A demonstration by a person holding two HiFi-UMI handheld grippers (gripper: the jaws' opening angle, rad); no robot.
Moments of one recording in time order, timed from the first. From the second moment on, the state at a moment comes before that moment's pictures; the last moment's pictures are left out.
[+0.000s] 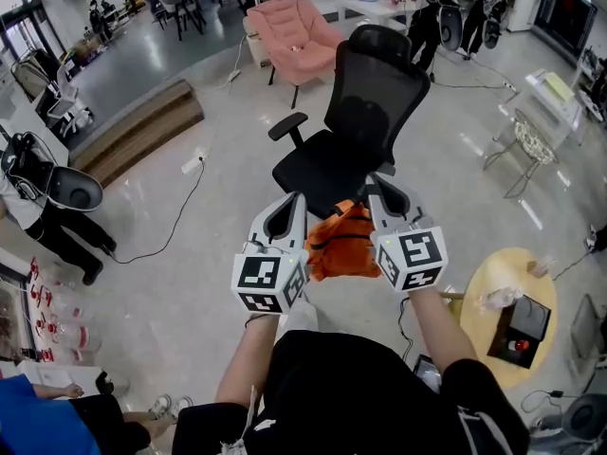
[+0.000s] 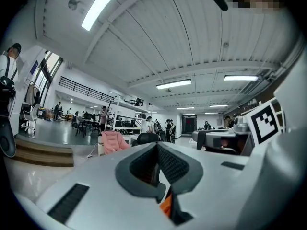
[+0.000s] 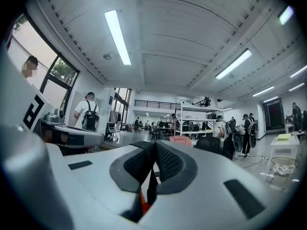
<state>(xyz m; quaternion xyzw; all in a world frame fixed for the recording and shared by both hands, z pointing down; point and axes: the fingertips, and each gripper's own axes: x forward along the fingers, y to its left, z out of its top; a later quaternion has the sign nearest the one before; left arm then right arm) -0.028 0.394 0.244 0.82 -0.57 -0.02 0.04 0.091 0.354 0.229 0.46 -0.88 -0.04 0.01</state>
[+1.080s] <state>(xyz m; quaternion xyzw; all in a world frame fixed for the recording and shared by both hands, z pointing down) -0.078 0.178 0.261 0.84 -0.54 -0.01 0.06 0.040 0.152 0.241 0.49 -0.87 -0.02 0.03</state>
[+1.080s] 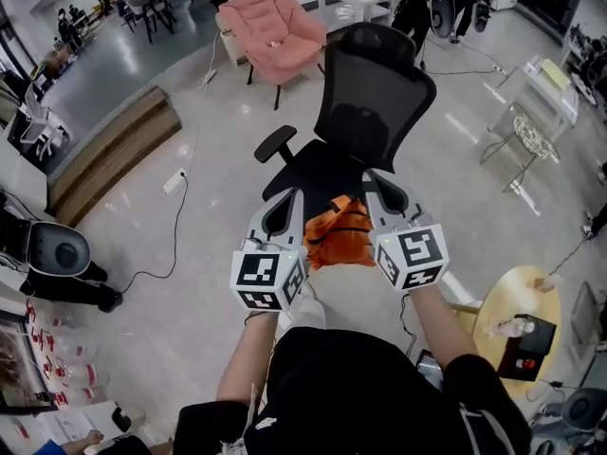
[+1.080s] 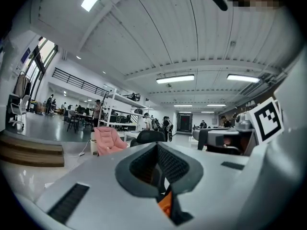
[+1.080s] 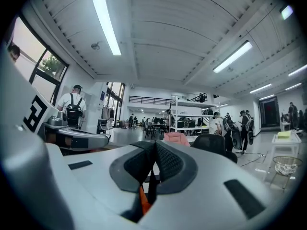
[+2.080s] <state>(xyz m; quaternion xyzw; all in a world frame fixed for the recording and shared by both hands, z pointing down) -0.161 -0.037 0.284 0.86 -0.49 0.00 0.10 -0.040 -0.065 0.262 0.54 -0.84 0.01 0.07</state>
